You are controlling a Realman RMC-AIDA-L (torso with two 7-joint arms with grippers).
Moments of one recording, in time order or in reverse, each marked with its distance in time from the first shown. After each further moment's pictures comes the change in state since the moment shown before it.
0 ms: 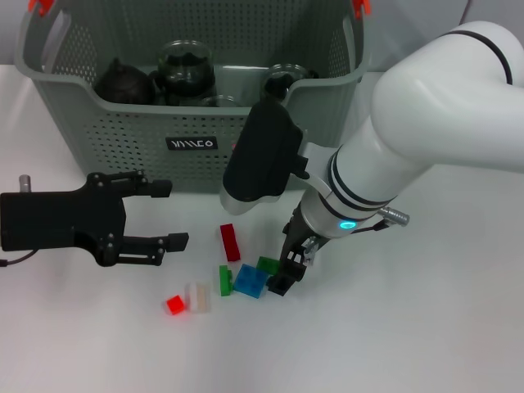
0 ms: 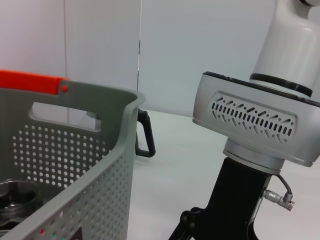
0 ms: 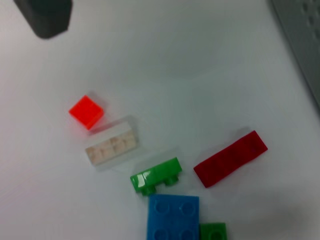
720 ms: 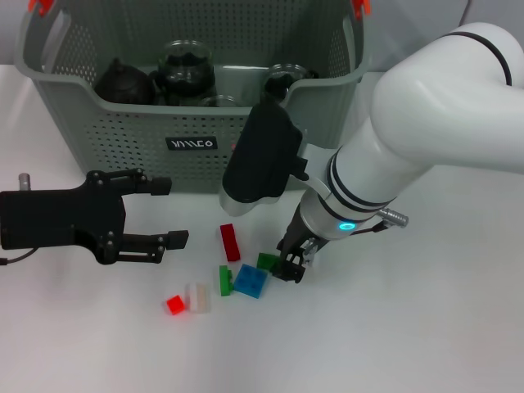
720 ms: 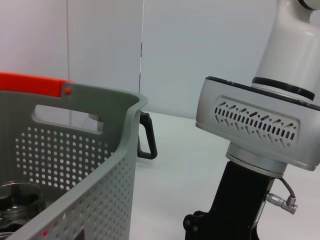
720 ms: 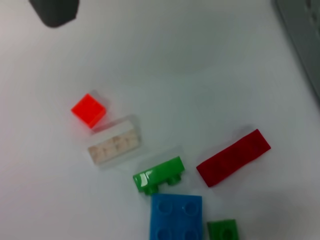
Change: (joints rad) left arm -0.001 0.000 -0.004 0.000 -0.003 0.000 0.000; right arm 0.000 0.002 0.000 0.005 0.007 0.003 -0.006
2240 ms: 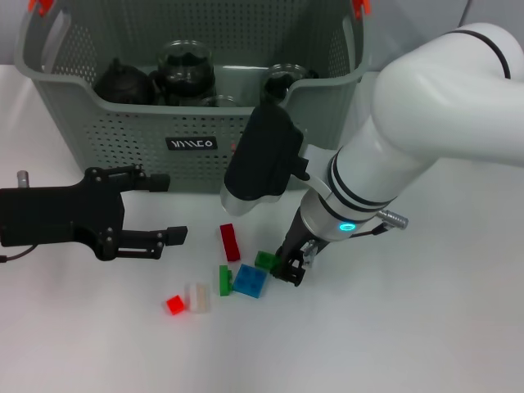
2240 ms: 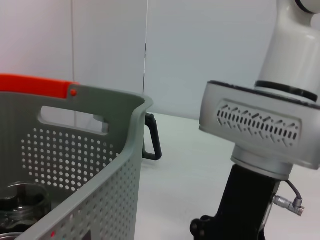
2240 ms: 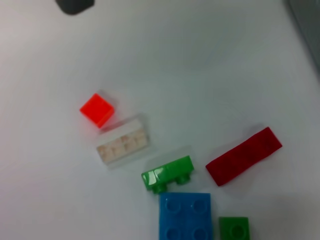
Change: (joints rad) left arm -0.003 0.001 -0.009 -0.002 0.000 -0.006 0.000; right arm 0.023 -0.006 -0.007 0.049 0.073 0.011 -0.030
